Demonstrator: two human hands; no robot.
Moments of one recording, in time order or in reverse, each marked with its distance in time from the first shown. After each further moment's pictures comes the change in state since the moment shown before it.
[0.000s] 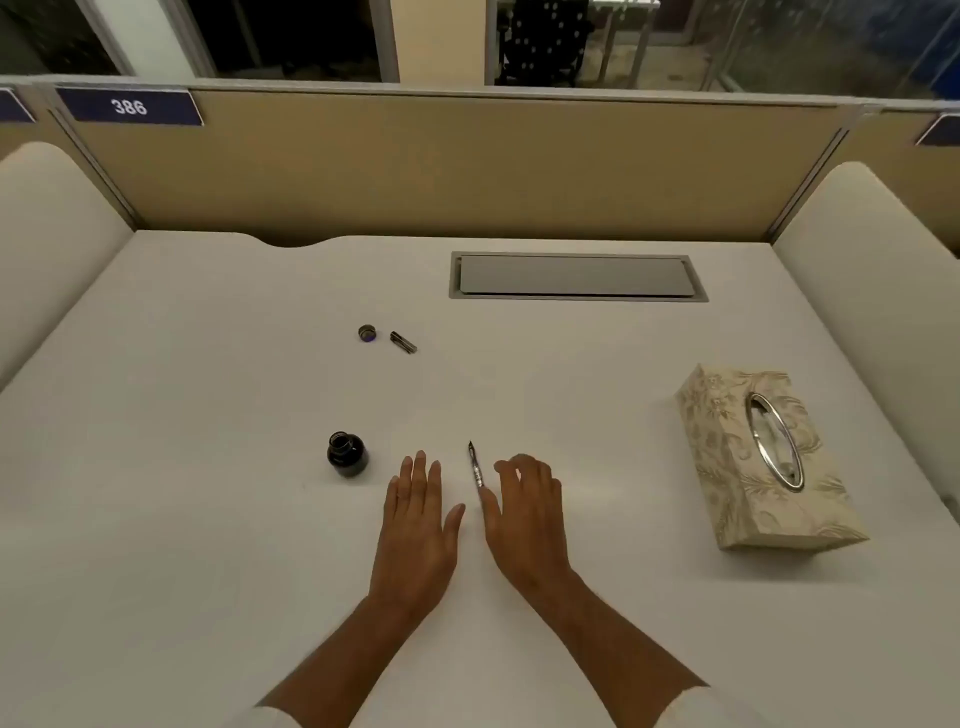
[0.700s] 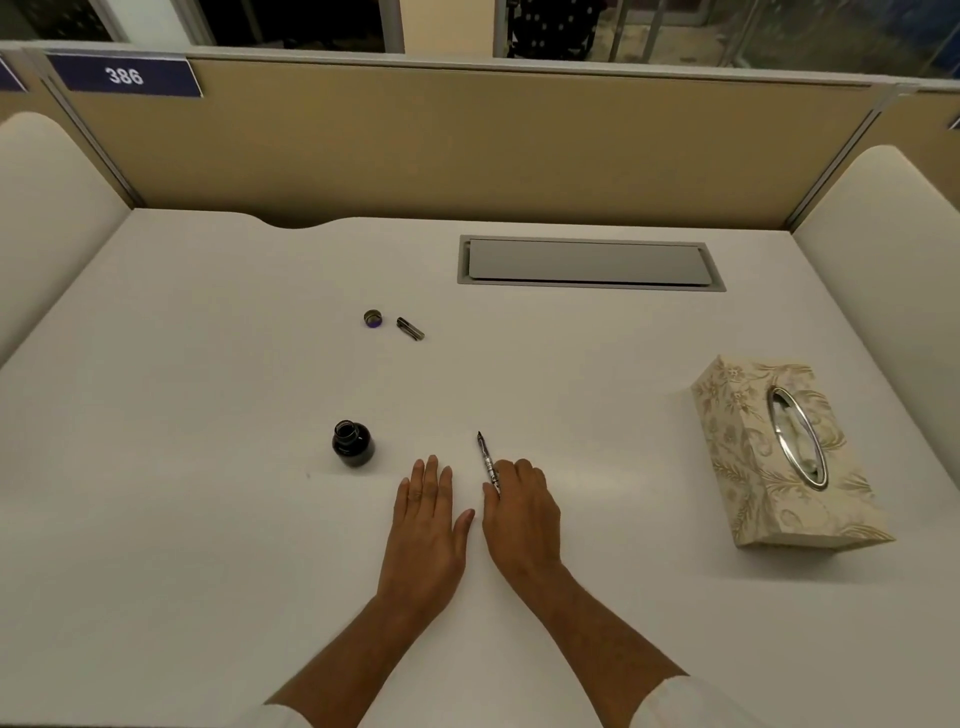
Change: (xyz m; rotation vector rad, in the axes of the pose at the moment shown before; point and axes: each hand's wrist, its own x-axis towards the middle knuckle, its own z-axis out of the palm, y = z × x) left_hand -0.005 -0.011 0.018 -0.010 -0.046 0.006; right_hand 0.004 -0.015 0.024 0.085 -0.086 0.146
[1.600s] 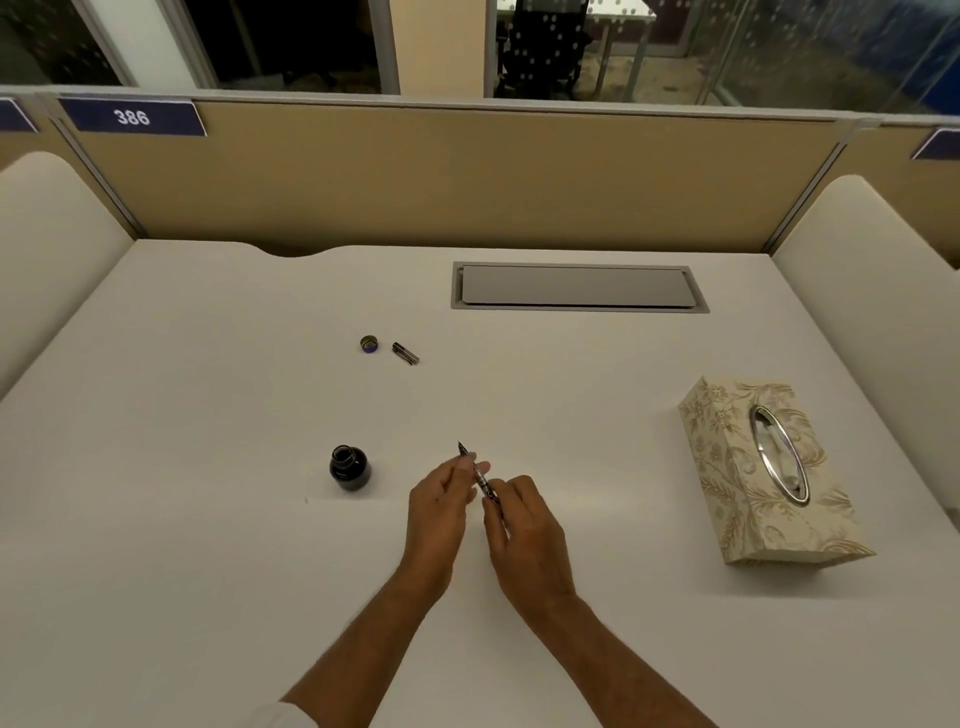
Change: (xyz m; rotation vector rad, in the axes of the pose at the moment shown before) left_hand 0.041 0.065 -0.068 -1.210 0.026 -0.436; right_hand -0.010 0.004 -0.032 0.243 0.163 -0.221
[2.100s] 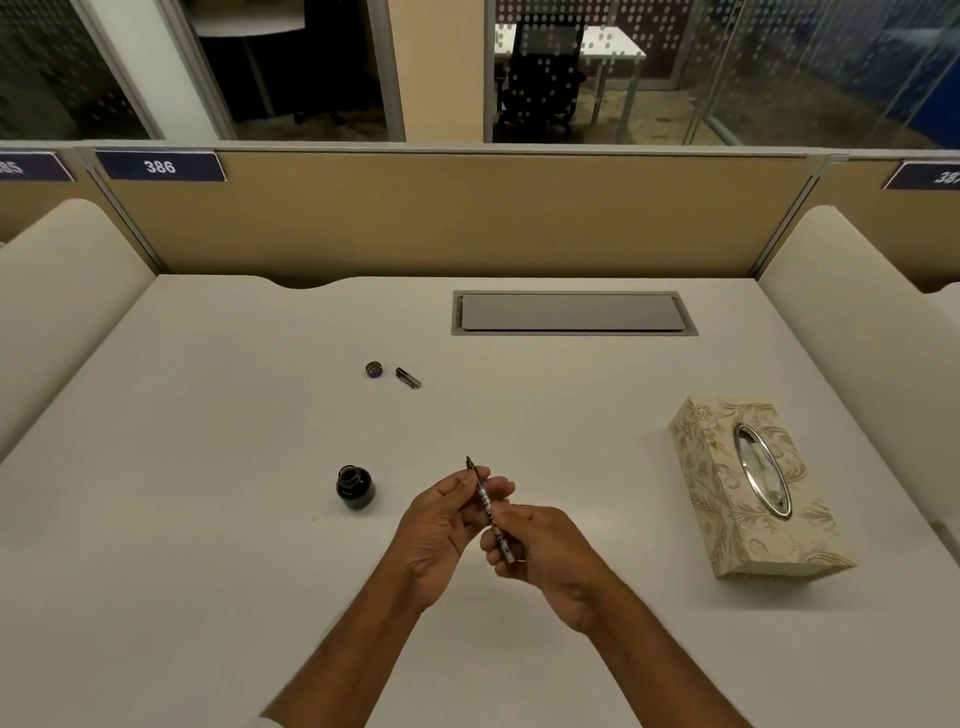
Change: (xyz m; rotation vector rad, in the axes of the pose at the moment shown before) left_hand -0.012 0.037 -0.010 -0.484 -0.254 -0.238; right_hand 0.025 -0.028 -0.081 1.037 -0.537 0.847
